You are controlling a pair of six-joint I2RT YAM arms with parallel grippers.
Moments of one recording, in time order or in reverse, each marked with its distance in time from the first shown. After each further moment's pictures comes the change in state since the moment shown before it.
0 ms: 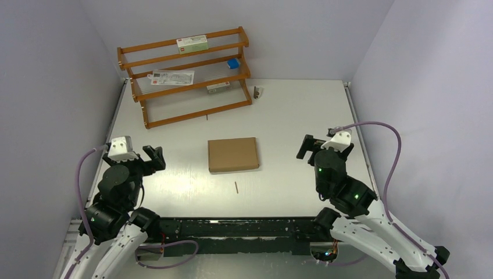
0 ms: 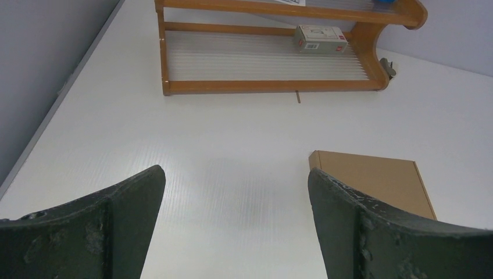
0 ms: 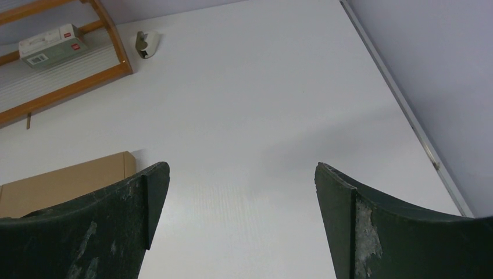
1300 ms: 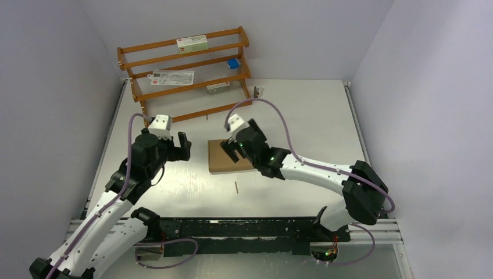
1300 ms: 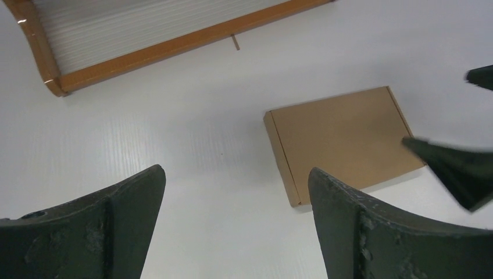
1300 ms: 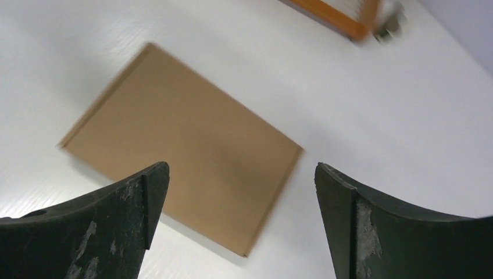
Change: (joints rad) left arm 0.003 0.439 0.004 0.246 0.316 0.102; right arm 0.183 0.919 0.200 0.586 -0.561 -0.547
